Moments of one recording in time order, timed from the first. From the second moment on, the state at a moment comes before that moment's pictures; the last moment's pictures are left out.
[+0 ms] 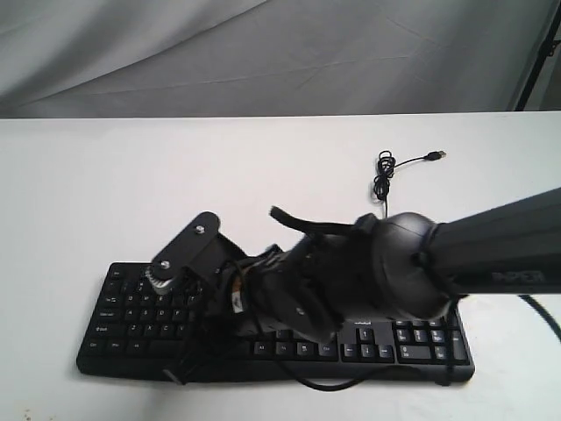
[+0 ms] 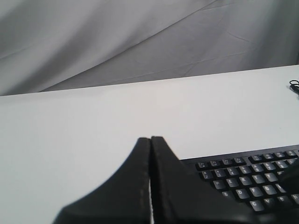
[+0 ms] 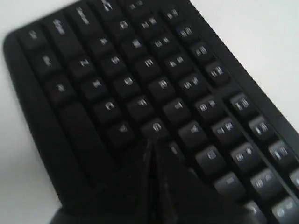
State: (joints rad) left arm -0.20 0.00 0.00 0.04 0.26 -0.02; right arm 0.94 1.98 -1.07 0.06 0.09 -0.11
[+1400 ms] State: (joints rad) left arm -0.20 0.00 0.00 0.04 0.26 -0.02; right arm 0.93 1.98 -0.98 0.08 -0.02 -0.12
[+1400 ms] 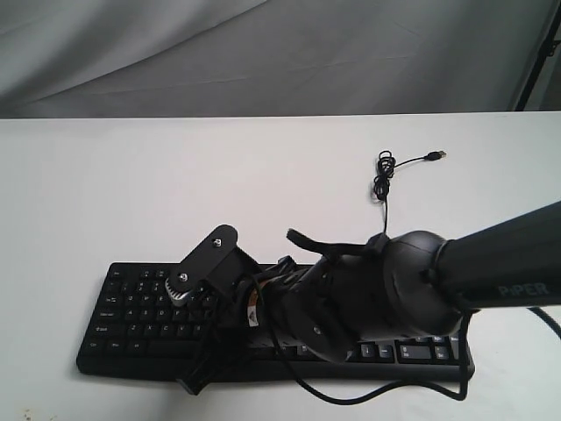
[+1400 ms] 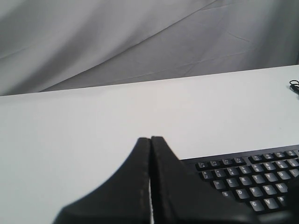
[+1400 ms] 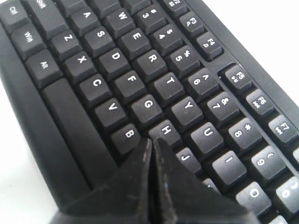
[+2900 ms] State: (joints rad) left arm -0.20 0.00 0.00 0.04 0.26 -0.02; right arm 0.94 2.08 -1.17 0.08 0.06 -0.17
